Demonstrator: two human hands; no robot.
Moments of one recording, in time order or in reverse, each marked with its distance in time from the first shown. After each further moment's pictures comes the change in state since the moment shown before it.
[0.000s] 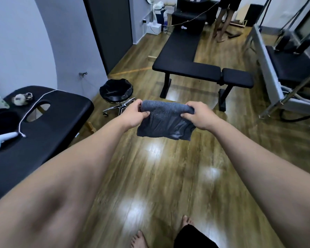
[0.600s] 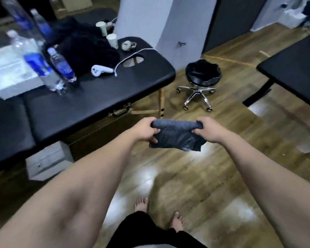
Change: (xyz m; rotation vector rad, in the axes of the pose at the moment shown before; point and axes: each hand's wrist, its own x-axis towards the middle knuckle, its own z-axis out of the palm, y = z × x) left_hand -0.150 -0.122 -0.040 -0.111 0.308 -0.551; right_hand 0.053 -0.095 0.151 -0.190 -0.670 -0.341
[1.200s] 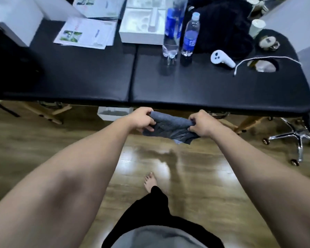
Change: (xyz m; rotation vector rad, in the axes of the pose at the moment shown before) left_hand -0.115 -0.264 -0.237 -0.396 0.400 -0.453; right_hand 0.164 -0.340 0.201 -0.507 -0.374 -0.493
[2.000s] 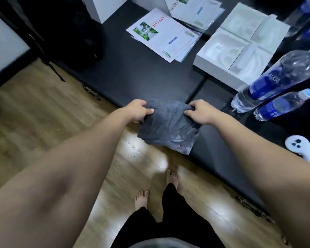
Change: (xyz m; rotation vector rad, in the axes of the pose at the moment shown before) left_hand 0.087 -0.049 -0.210 -0.363 0.494 -0.252; right_hand 0.293 -0.195 -0.097 -0.076 -0.203 -0.395
